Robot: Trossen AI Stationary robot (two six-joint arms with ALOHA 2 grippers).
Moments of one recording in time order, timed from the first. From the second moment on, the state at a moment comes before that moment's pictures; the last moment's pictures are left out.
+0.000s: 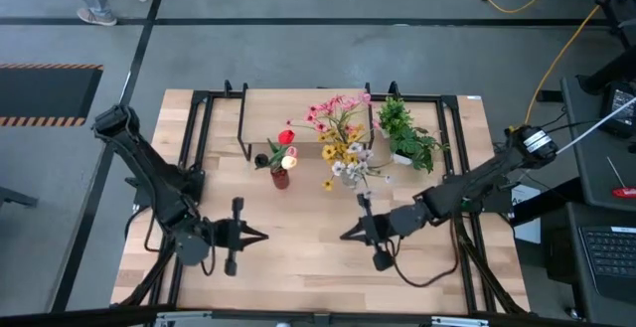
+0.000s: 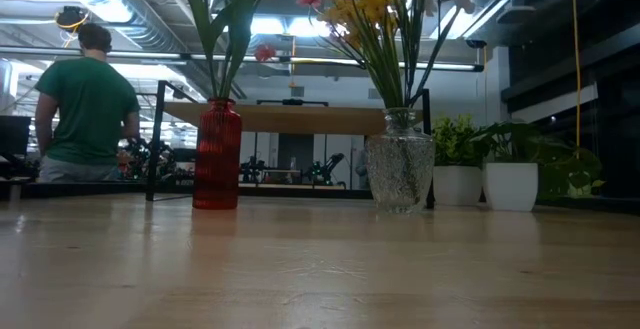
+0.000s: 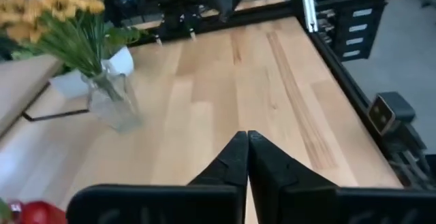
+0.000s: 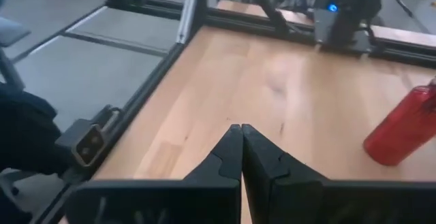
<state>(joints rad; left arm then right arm) -0.87 1.23 0.77 -0.11 -0.85 -0.30 0.50 1.45 0.86 0.20 0.24 0.05</state>
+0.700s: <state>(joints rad) -0.73 0.99 0.01 1.00 -0.55 -0.09 0.53 1.20 0.30 0.84 0.31 0.03</state>
